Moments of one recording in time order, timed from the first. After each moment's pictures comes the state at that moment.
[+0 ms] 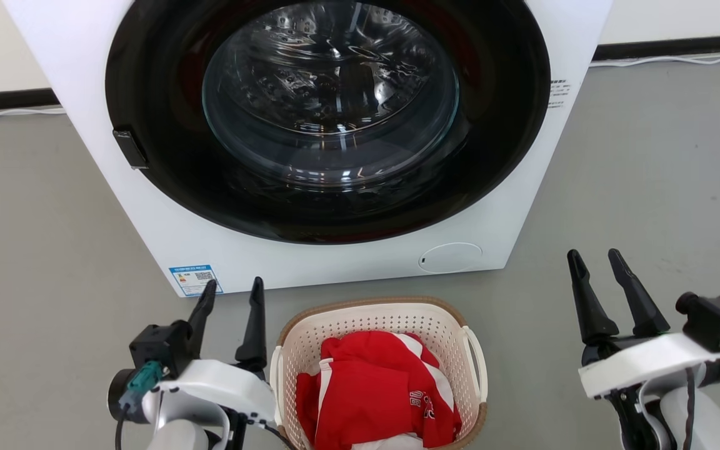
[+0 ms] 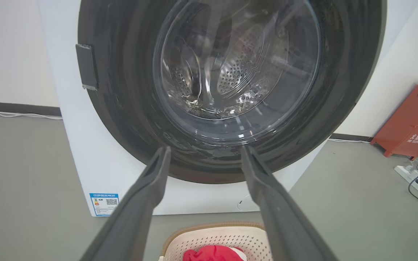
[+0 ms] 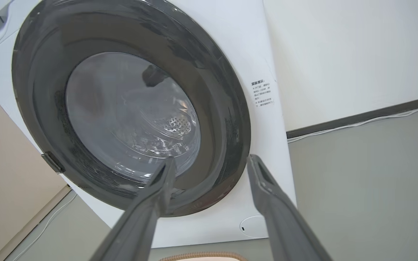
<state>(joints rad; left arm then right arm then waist) -0.16 0.04 -0.15 0.31 -0.32 0.01 -0.26 -0.21 -0.25 0.18 0.33 0.58 0.13 -0.25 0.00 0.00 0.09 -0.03</state>
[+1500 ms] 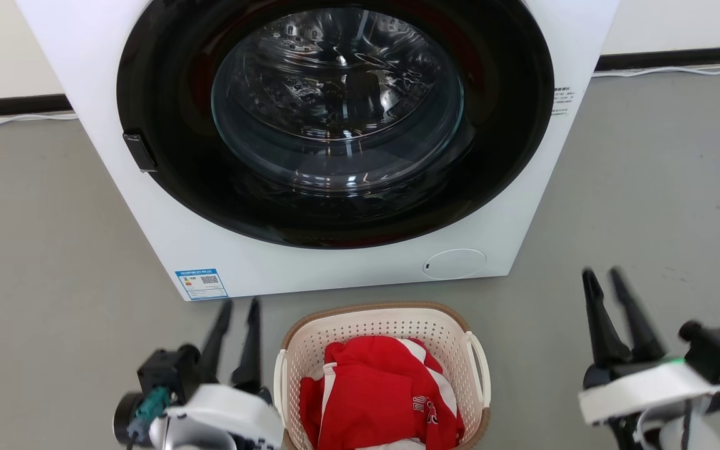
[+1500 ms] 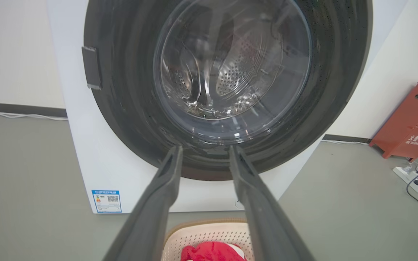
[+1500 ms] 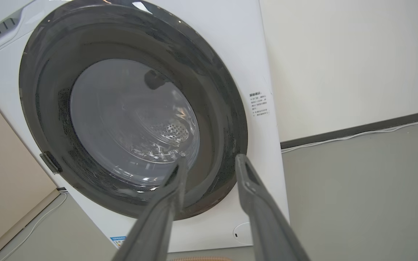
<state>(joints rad) -0.09 0.04 -0.18 0.21 -0.32 0.03 -0.26 -0.12 -0.18 0.06 0.22 0.42 0.12 -0.25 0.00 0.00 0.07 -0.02</state>
